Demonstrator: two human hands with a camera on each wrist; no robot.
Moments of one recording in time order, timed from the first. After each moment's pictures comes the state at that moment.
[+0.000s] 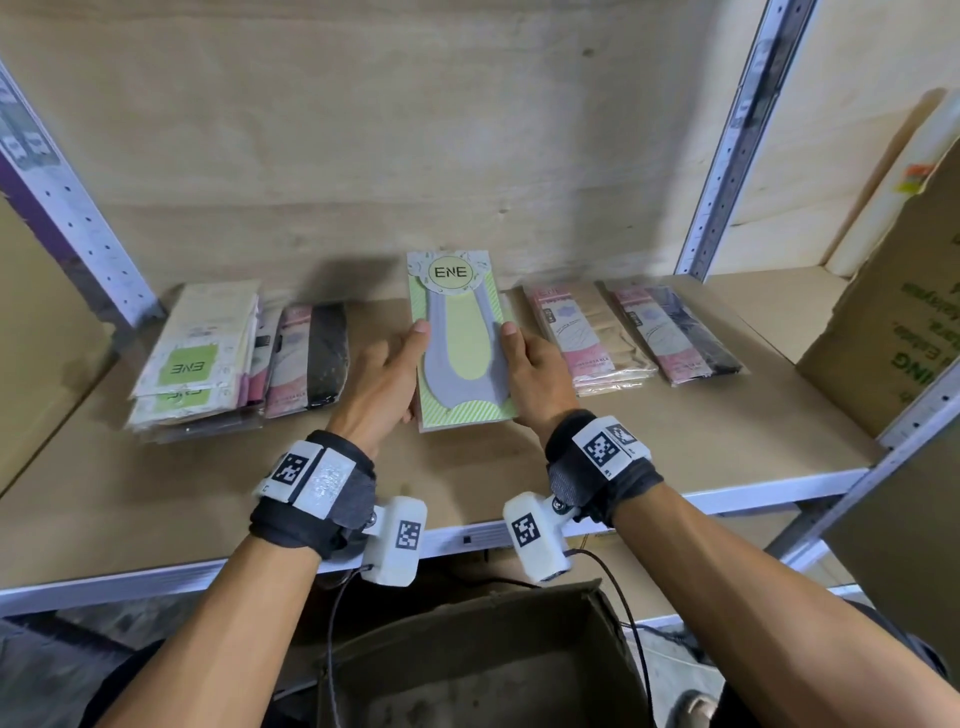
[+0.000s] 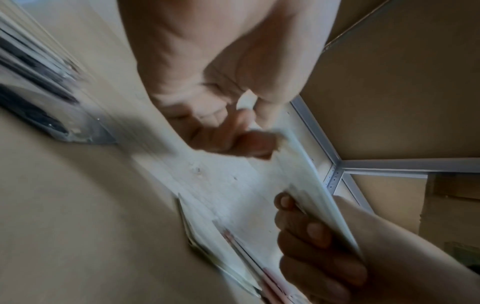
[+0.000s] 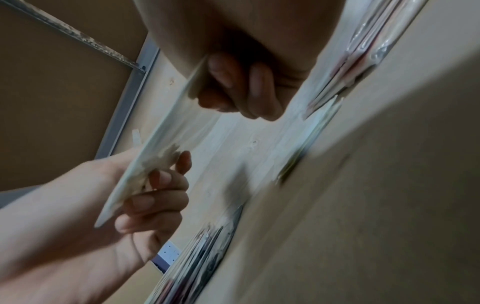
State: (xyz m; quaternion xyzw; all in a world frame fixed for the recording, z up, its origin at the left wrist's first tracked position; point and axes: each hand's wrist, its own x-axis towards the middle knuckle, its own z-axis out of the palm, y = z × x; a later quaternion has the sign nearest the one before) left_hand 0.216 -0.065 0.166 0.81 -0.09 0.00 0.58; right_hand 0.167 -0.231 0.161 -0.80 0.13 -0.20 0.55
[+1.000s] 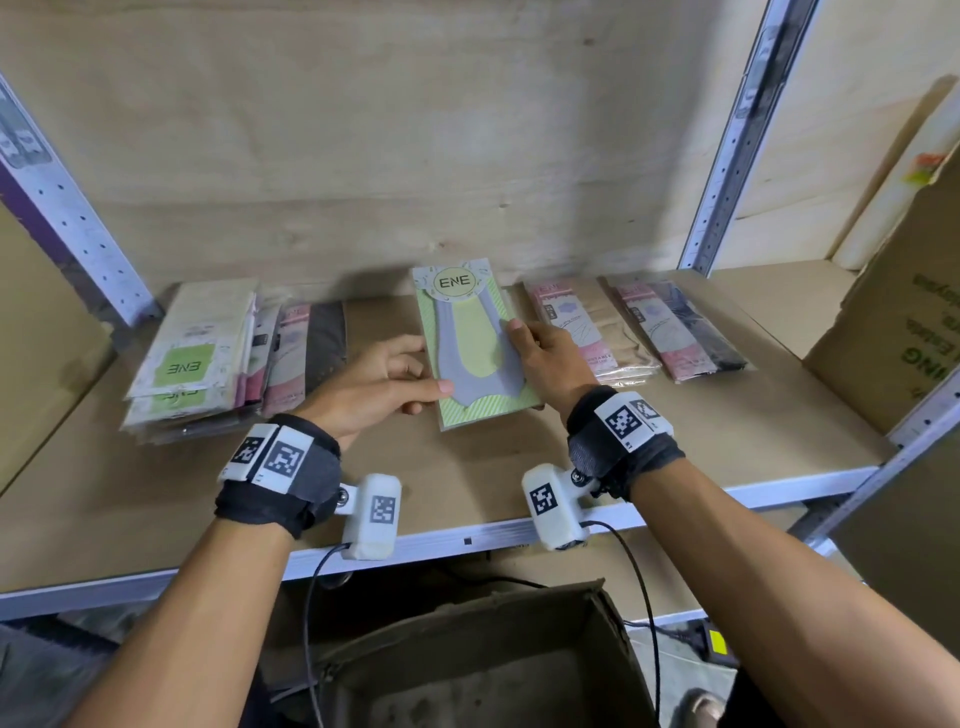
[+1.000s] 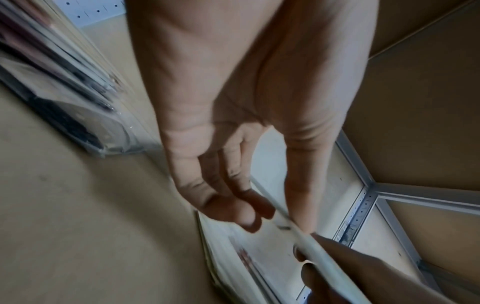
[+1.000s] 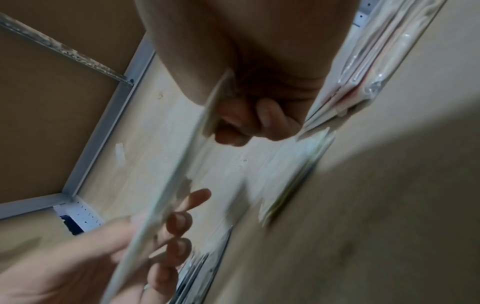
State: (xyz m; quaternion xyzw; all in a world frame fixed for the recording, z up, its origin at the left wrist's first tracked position) left_hand 0.222 -0.049 0.176 0.76 -0.20 -0.19 0.59; right_hand 0.182 -0.259 0.166 -0.83 0.11 -0.15 0.52
